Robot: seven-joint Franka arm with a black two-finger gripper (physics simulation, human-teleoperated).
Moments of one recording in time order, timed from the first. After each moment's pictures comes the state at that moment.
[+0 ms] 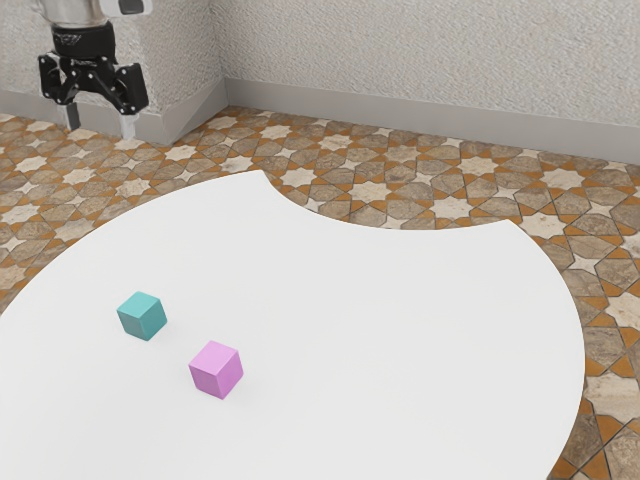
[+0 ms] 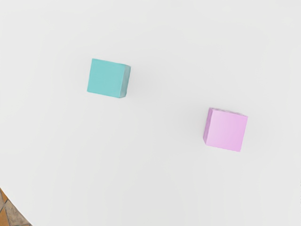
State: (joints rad) arm 0.20 0.00 -0.11 -1.35 0.09 1.27 -0.07
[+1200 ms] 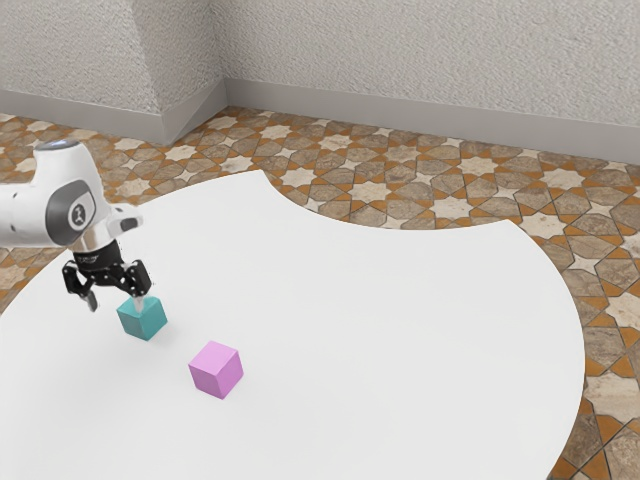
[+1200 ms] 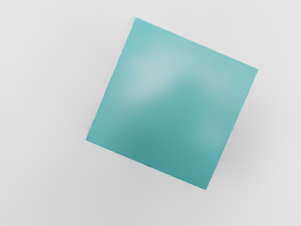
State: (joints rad) arm 0.22 0.11 0.17 -2.22 -0.03 2.29 0.01
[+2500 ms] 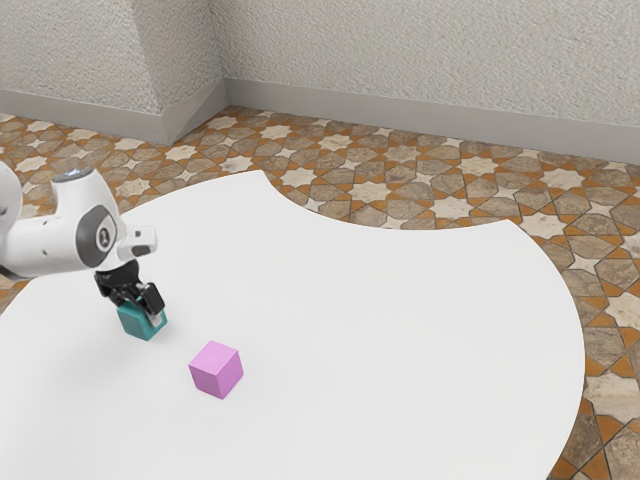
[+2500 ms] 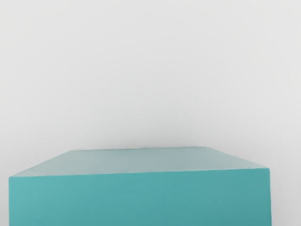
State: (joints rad) arm 0.26 0.31 0.12 -2.15 -0.17 2.46 0.53
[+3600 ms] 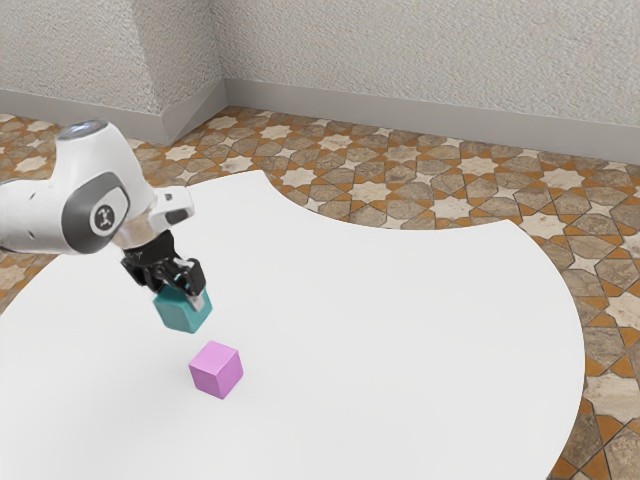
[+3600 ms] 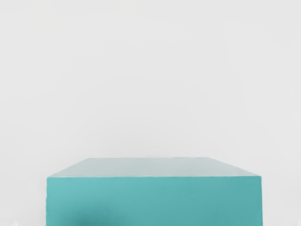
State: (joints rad) arm 0.25 -0.21 -0.19 -2.42 -0.18 2.33 0.09
